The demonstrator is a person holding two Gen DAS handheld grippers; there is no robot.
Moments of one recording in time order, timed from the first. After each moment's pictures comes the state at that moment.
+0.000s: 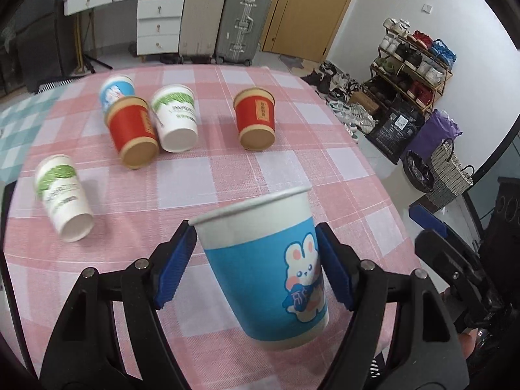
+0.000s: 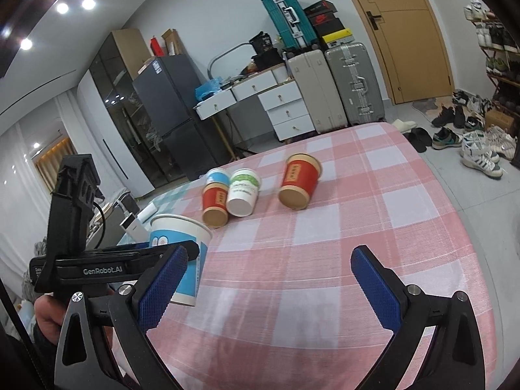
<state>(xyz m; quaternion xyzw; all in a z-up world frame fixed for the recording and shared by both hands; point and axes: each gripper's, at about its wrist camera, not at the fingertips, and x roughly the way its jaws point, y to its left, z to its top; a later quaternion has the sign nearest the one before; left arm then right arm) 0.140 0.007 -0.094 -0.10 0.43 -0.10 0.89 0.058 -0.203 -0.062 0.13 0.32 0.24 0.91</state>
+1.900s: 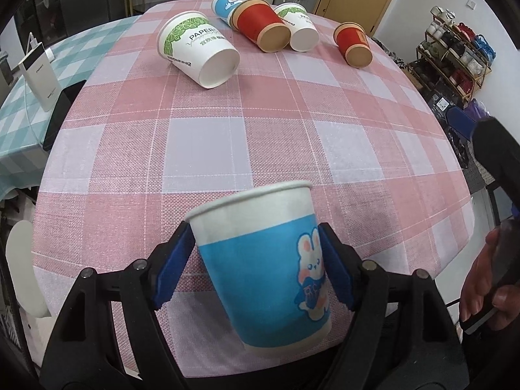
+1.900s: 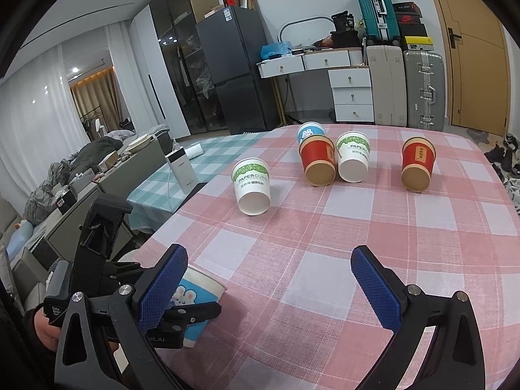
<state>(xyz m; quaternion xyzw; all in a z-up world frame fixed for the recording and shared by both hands) 0.010 0.130 -0.180 -0.11 0.52 -0.01 0.85 -0.001 -0.040 -0.070 0.01 0.34 0.34 0.88</state>
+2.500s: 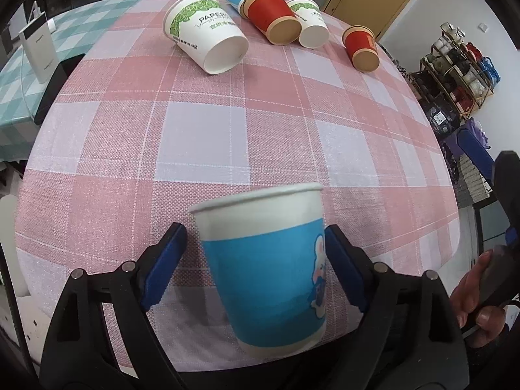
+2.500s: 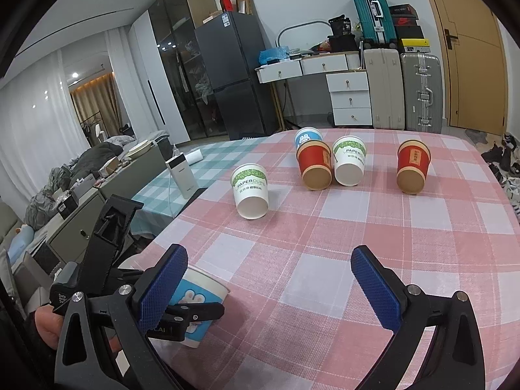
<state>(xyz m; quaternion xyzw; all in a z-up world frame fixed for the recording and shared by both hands) 0.015 0.136 -0.185 -0.16 0.53 -0.02 0.83 -0.006 -0.049 -0.065 0.02 0.33 0.34 0.88</state>
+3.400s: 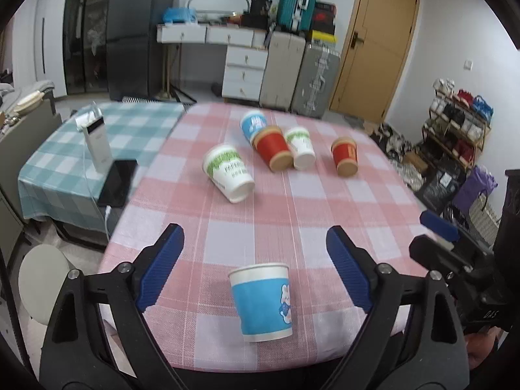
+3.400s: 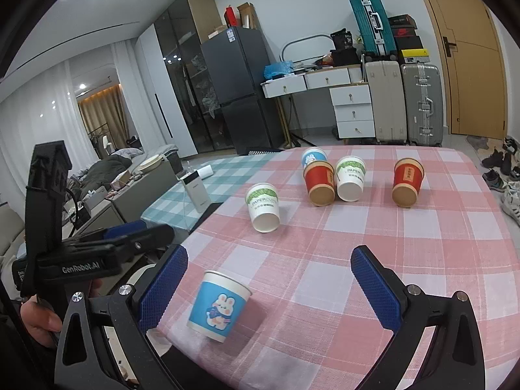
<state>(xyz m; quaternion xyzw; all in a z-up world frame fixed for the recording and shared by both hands) -0.062 0.138 -0.045 -0.12 0.32 0.07 0.94 -0.031 -0.067 -0.030 0.03 0.30 0.35 0.89</state>
